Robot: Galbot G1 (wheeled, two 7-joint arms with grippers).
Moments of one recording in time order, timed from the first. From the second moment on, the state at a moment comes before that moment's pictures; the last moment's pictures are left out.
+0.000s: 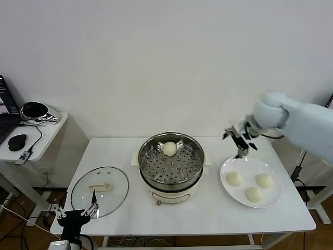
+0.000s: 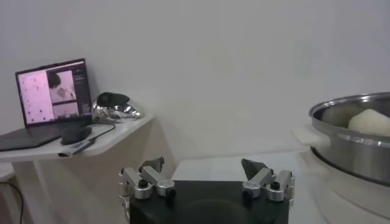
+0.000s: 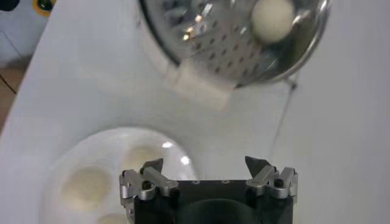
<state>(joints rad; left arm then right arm) 1.79 -1.26 -0.58 -2.24 -0.15 0.13 -0.35 0.47 0.58 -1.18 1.51 0.03 -0.21 -1.05</state>
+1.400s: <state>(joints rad) 1.80 -1.27 -0.60 -2.23 -0.15 0.15 -0.36 -0.04 0.80 -0.80 1.09 -0.21 -0.15 -1.02</state>
